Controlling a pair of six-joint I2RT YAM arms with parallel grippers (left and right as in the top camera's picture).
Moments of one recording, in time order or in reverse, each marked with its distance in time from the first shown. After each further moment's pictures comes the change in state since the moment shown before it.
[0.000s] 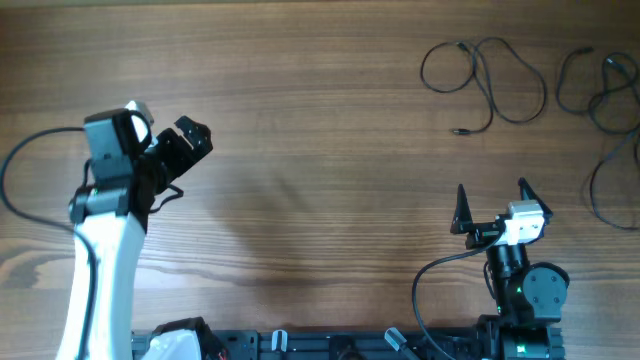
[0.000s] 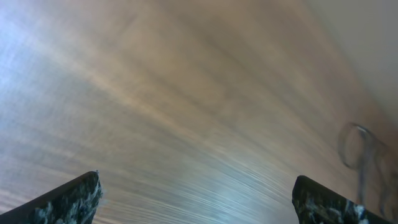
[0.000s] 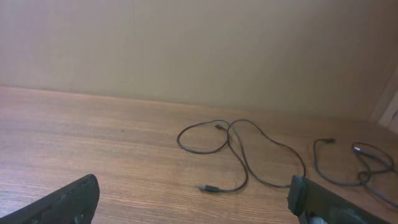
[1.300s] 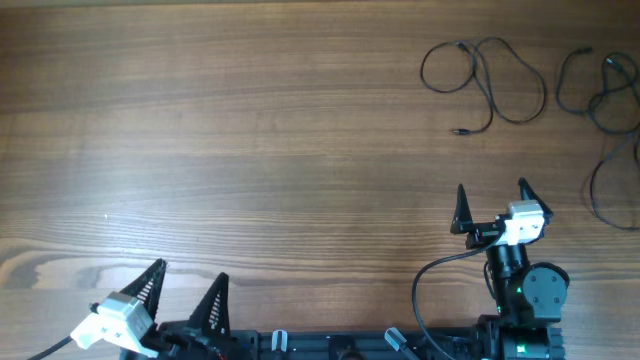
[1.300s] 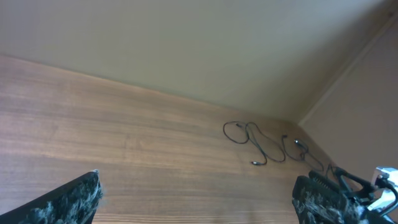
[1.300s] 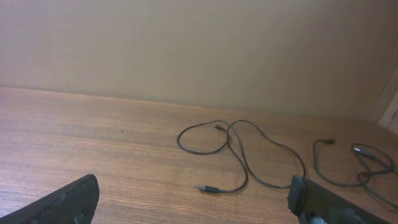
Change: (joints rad) left arm -0.118 -1.204 -0.002 -0.465 0.074 0.157; right arm 0.000 -0.002 0.000 0.000 0.000 0.000
